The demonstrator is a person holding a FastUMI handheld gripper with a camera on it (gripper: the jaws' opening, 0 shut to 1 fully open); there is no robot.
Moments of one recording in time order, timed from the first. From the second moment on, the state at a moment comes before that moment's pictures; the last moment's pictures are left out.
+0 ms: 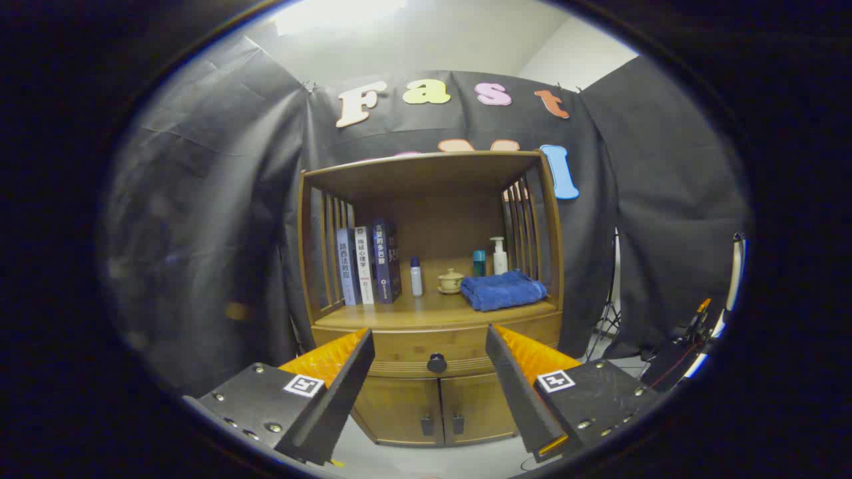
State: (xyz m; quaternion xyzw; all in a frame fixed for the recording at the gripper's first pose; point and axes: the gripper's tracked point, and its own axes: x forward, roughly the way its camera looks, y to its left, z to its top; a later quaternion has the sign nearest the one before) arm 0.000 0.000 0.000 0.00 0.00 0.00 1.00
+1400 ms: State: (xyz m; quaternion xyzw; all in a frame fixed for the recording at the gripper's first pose) arm 0.038 0.000 -0.059 -0.02 0.03 0.00 1.00
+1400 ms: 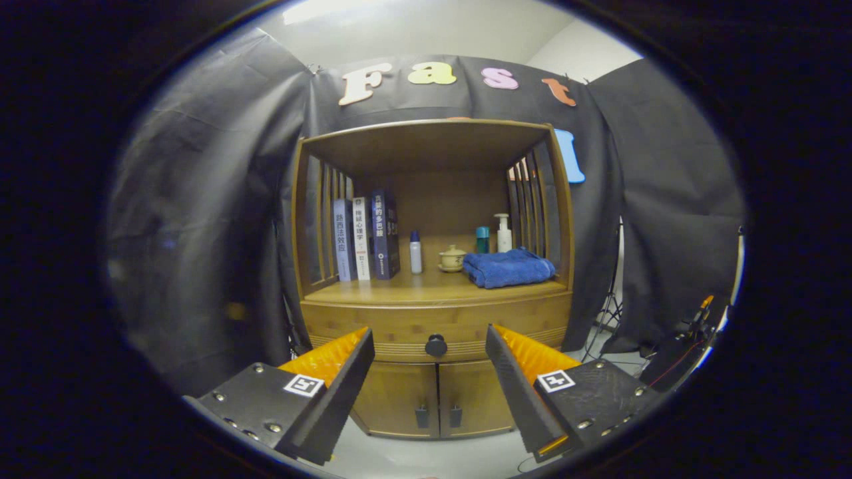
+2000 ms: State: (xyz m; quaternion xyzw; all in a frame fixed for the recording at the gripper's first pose) arm 0.174 -0.011 -0.161 -0.01 0.11 -0.01 0.99
